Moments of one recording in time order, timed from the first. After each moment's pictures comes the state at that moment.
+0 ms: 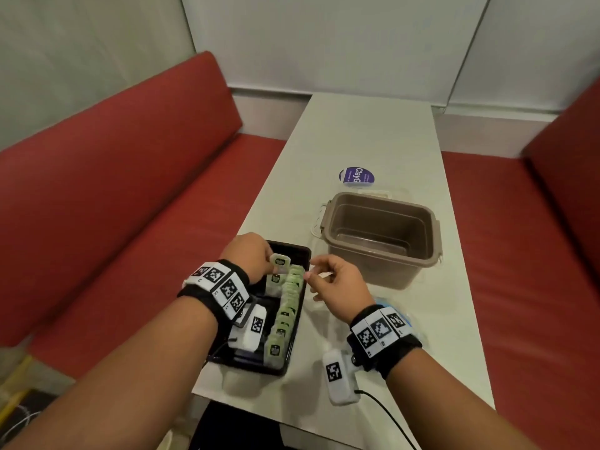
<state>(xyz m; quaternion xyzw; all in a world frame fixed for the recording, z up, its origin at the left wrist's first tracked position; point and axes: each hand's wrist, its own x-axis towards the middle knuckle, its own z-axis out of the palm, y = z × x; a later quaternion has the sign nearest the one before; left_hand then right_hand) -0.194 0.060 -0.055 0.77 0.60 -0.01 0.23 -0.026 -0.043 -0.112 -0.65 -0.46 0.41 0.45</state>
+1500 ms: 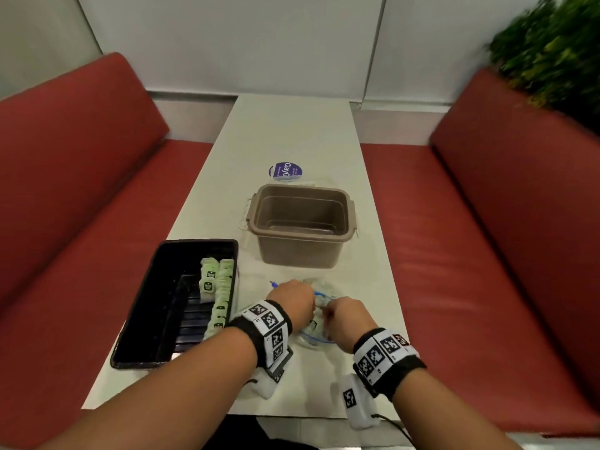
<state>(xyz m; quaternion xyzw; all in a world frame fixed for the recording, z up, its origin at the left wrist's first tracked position) -0.042 -0.068 -0.119 0.91 0.36 -0.16 0.16 0.058 -0.162 -0.134 -0.82 -0.50 0.27 0.06</state>
